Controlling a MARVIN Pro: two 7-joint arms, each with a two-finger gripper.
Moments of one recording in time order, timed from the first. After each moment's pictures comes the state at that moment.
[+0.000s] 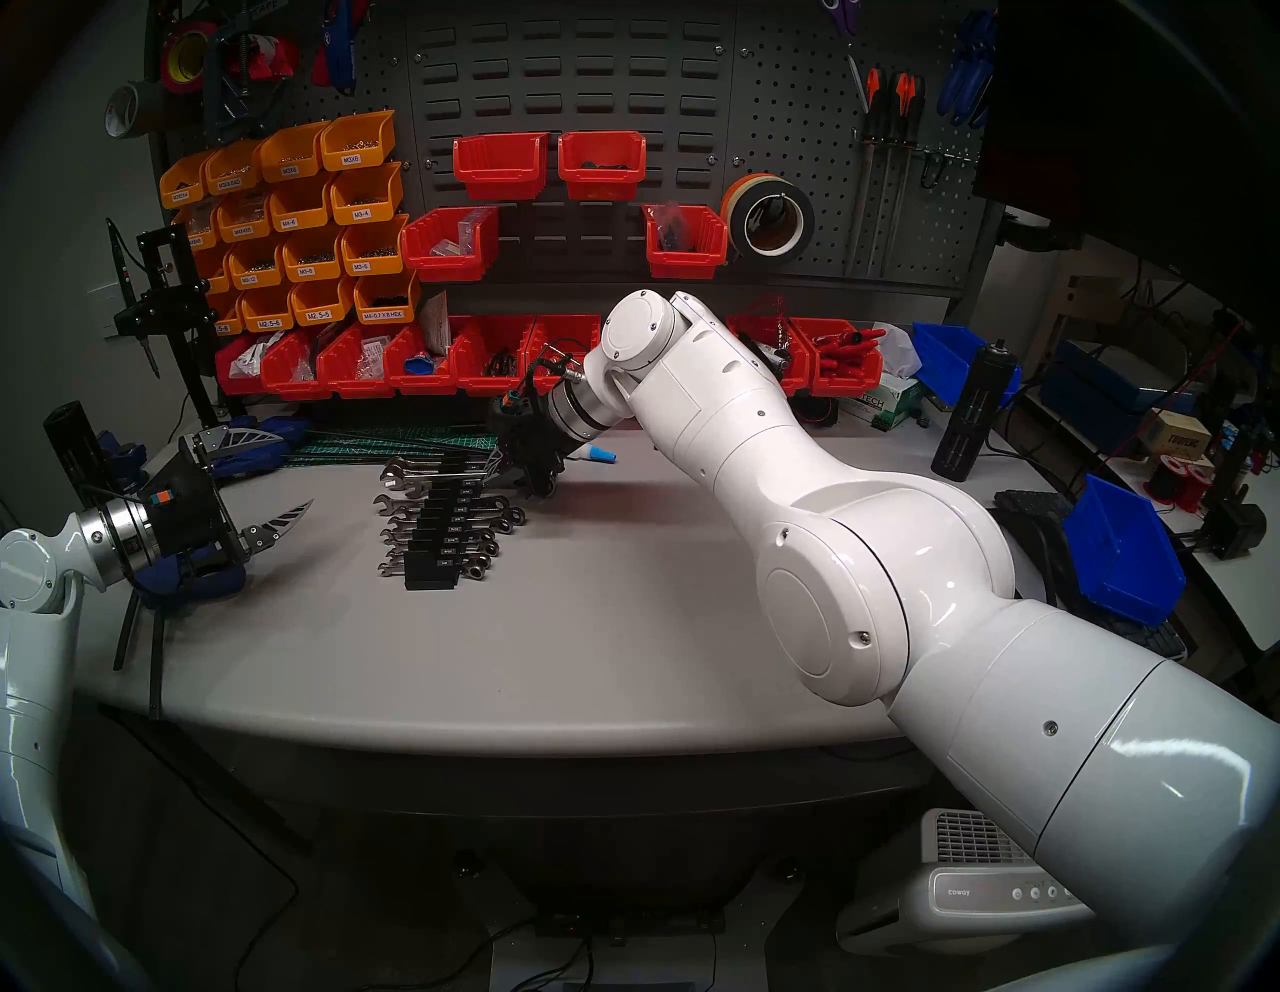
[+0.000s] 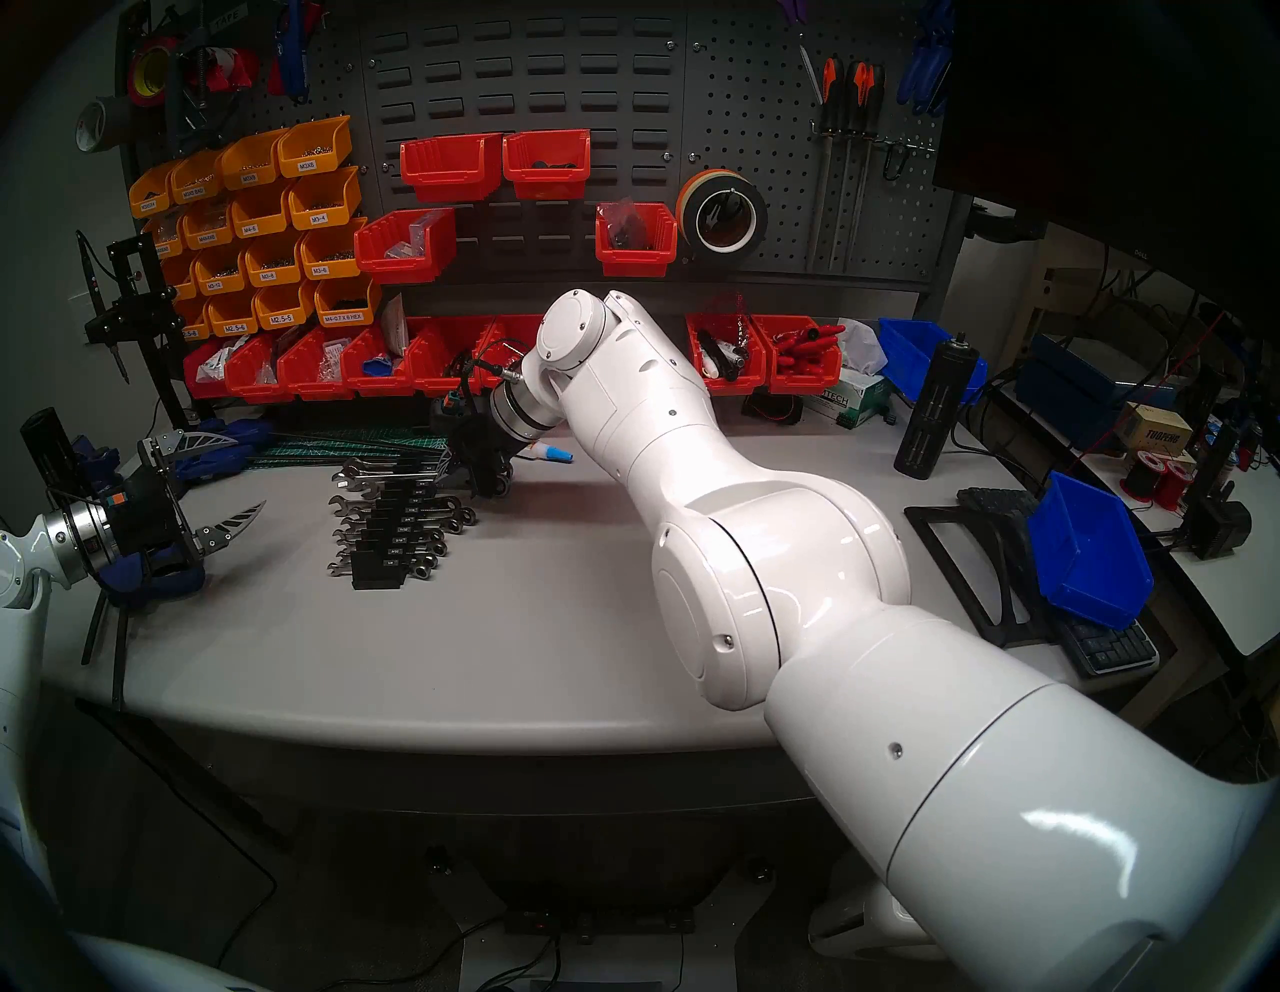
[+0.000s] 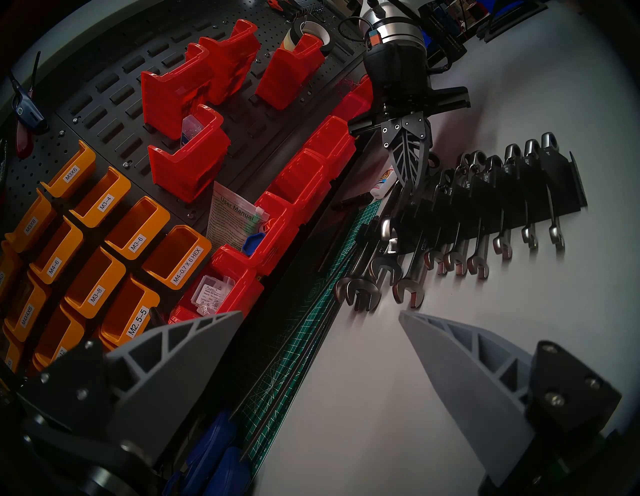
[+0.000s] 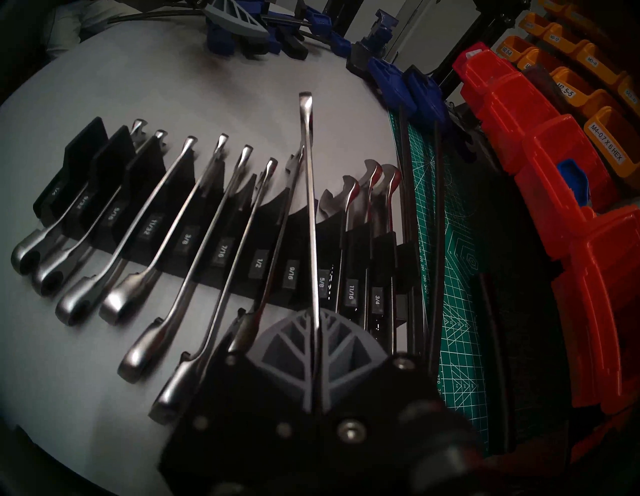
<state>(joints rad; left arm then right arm) 1.65 -0.76 -2.11 -1.41 -0.19 -0.50 -1.05 -0.38 -1.86 1.34 -0.49 -0.78 -0.11 1.26</state>
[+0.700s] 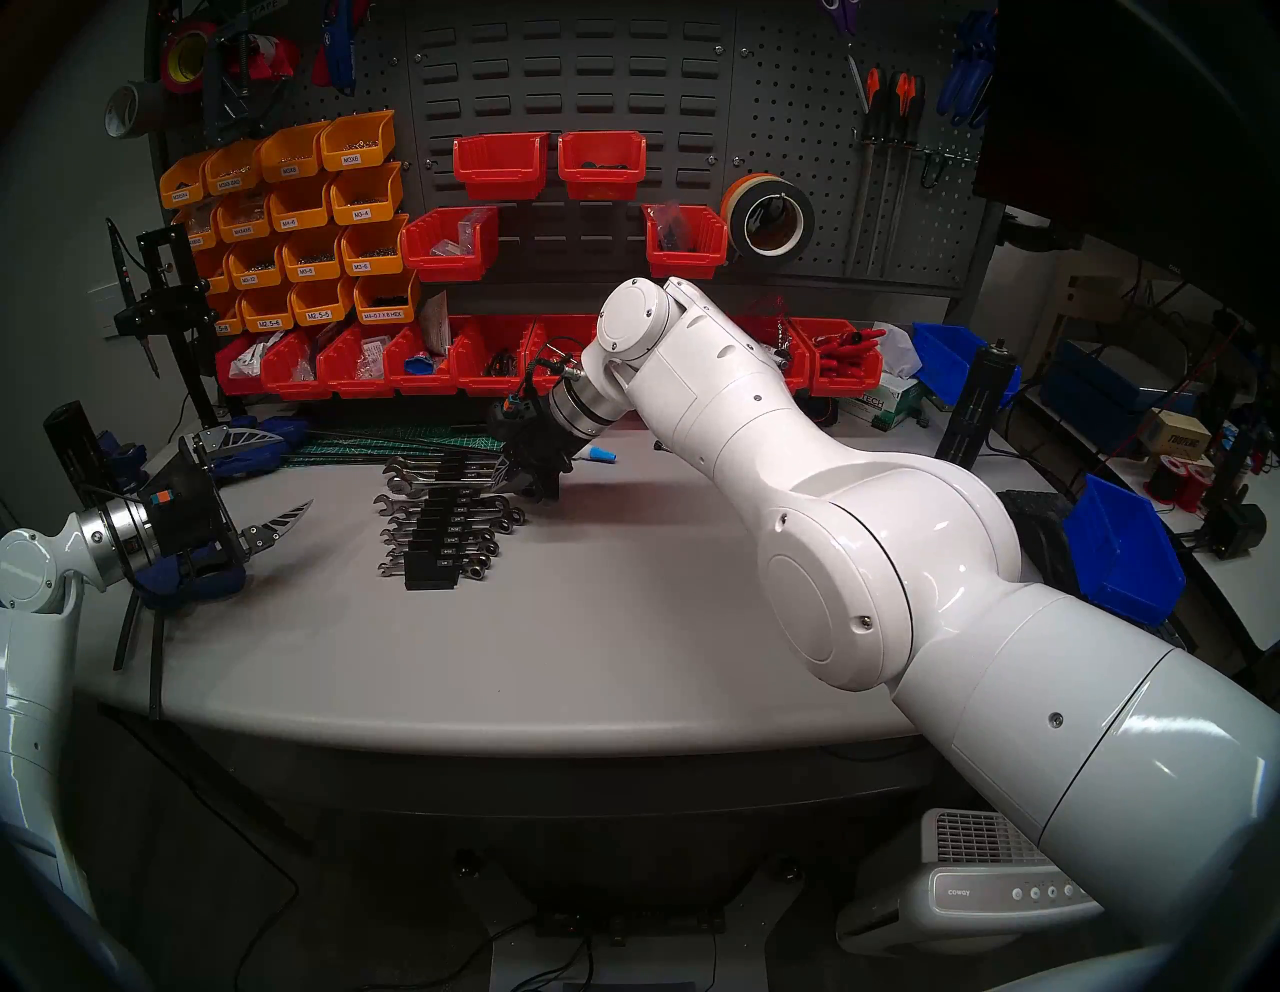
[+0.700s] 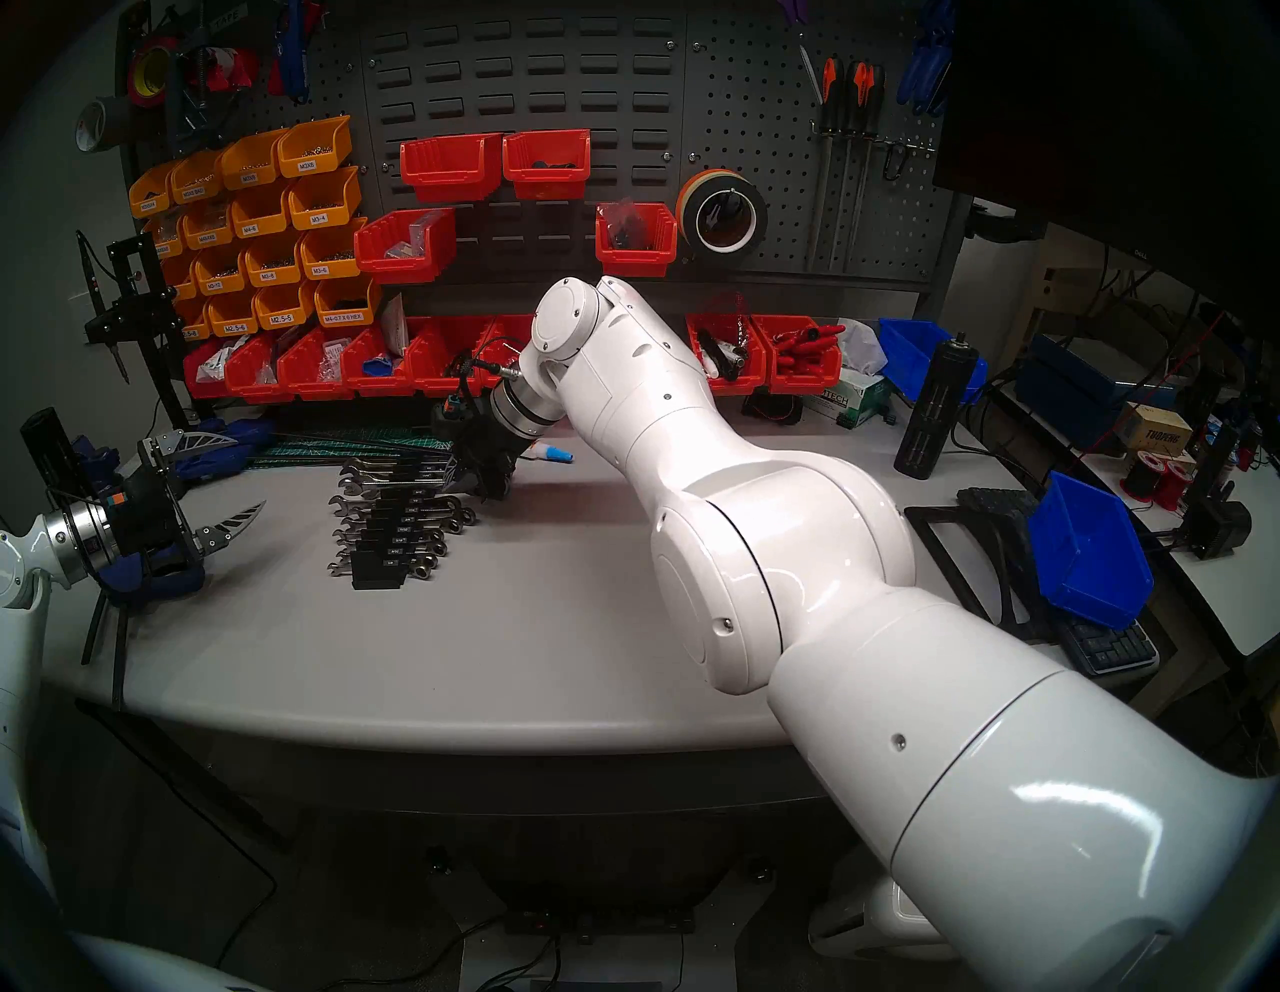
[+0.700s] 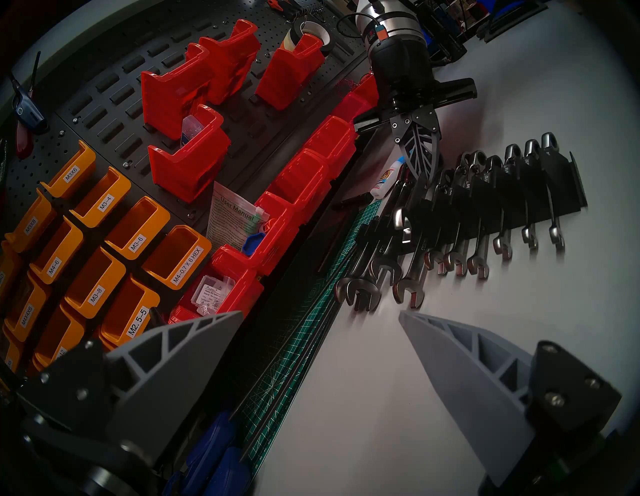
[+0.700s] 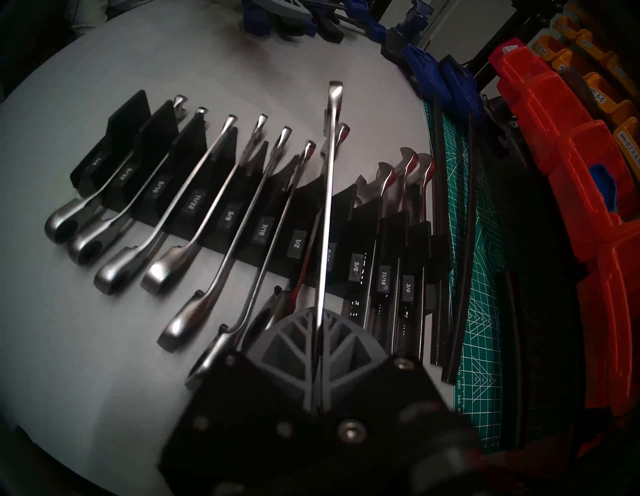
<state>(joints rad) 1.65 -0.76 -2.11 -1.41 -0.19 -0.50 -1.05 -0.34 -1.86 1.31 -0.46 -0.80 -0.12 1.34</state>
